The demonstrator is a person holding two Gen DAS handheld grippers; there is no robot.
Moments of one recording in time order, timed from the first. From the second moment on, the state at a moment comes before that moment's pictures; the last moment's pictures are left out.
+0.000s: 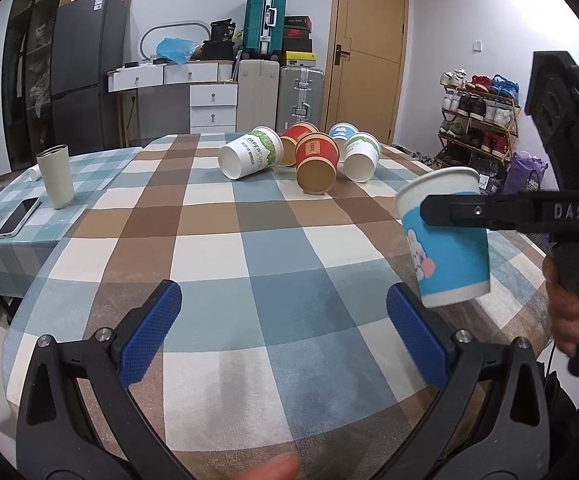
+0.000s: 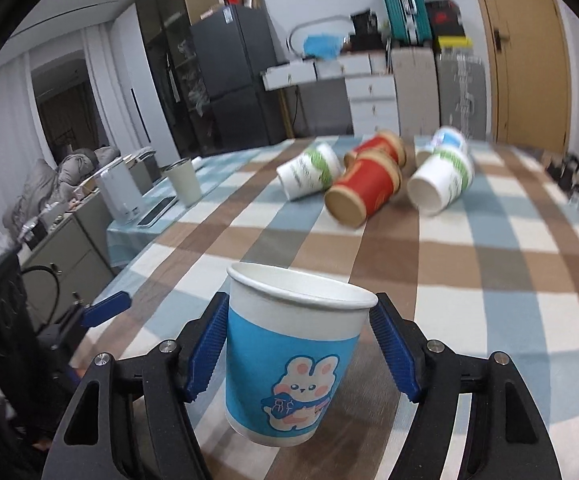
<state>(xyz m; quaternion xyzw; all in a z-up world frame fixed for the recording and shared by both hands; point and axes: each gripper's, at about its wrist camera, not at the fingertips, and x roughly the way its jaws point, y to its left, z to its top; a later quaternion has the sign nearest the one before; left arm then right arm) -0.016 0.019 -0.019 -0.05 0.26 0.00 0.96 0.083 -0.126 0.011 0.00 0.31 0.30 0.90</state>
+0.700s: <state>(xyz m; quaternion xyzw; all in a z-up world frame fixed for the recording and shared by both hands) -0.012 0.026 -0.023 -0.05 0.26 0.01 0.96 0.090 -0.110 0.000 -0.04 0.28 0.23 0.93</state>
